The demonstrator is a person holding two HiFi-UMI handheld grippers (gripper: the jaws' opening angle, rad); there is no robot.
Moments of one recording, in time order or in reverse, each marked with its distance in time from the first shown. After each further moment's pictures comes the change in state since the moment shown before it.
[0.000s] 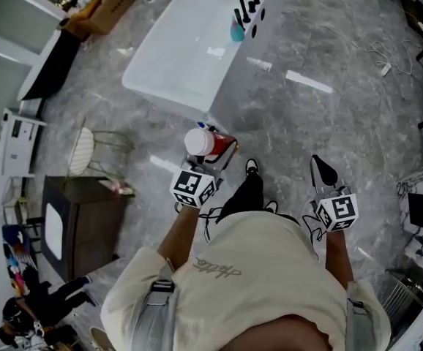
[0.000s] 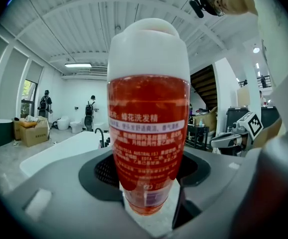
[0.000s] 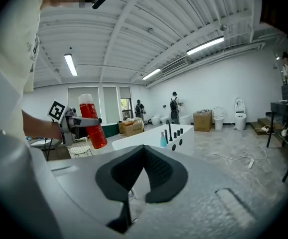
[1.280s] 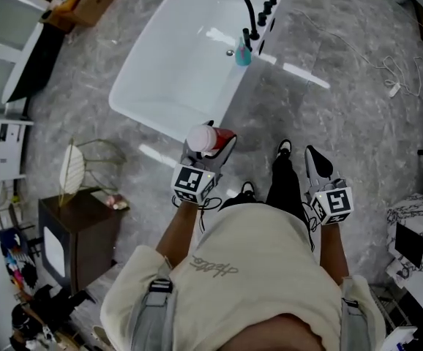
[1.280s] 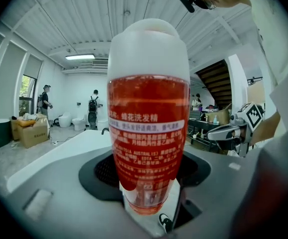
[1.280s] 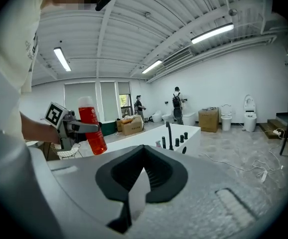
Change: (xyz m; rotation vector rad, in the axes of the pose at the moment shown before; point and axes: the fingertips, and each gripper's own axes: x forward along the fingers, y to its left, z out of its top) left arm 0.207 0.187 0.030 -0.008 0.056 0.025; right arm 0.264 -0.113 0.086 -0.014 0.047 0.028
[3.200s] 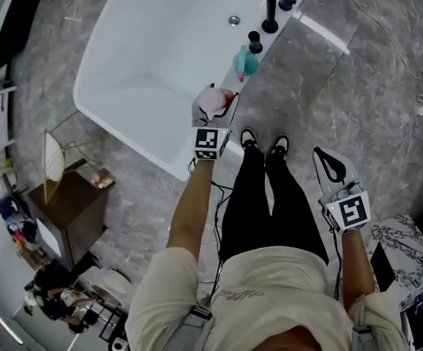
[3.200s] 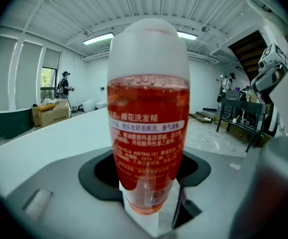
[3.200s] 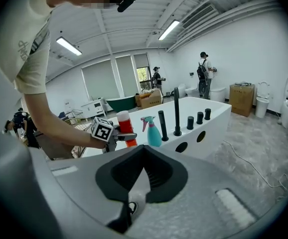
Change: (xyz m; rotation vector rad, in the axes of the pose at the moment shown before) left arm 0.305 0.212 -0.203 -0.060 0.152 0.302; right arm 0.244 -0.157 -0.059 -0.082 0.326 0.329
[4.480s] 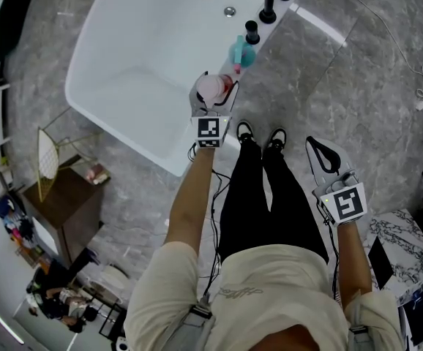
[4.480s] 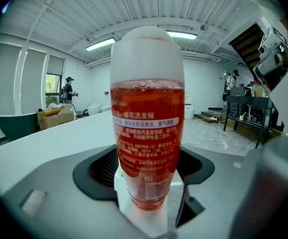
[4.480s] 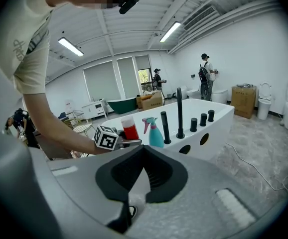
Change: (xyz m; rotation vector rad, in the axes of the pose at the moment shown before) left arm 0.023 0.007 -0.021 0.028 -0.046 0.068; right arm 0.023 0.003 0.003 -0.021 -0.023 0.011
